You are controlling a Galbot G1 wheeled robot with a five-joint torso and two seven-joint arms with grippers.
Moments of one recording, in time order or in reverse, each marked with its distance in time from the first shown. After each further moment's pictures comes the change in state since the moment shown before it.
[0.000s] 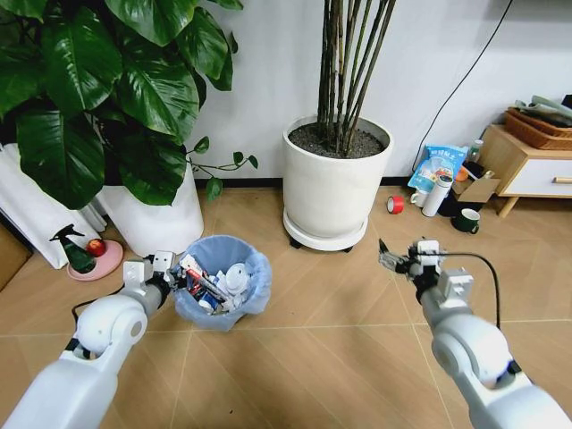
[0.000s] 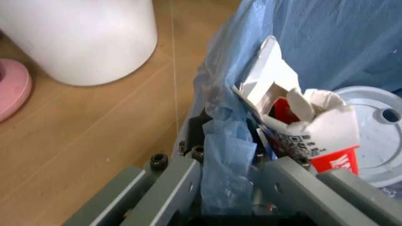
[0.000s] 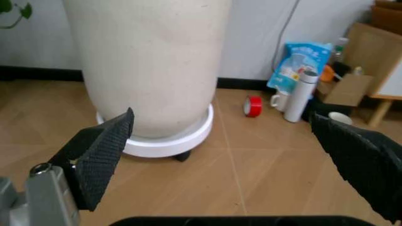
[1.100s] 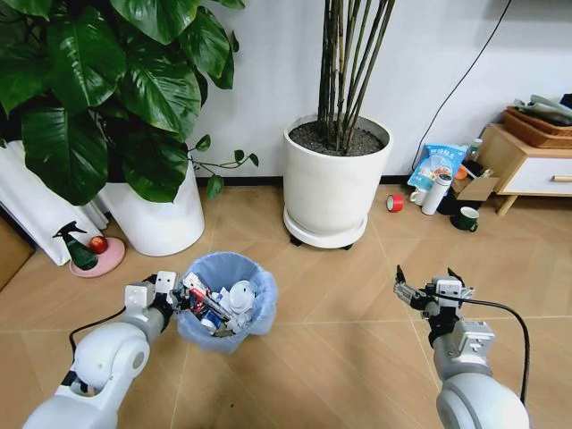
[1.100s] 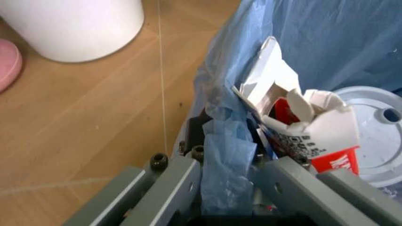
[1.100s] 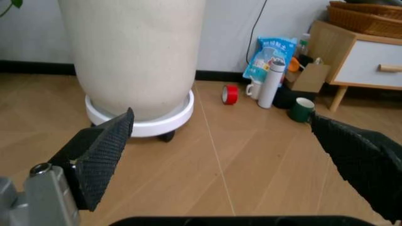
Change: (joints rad) left arm 0.130 -0.046 -0.019 -0.103 0.077 0.000 0.023; right arm -0.198 0.170 0.026 0.105 -0.199 0.068 -0.017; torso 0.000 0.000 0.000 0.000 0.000
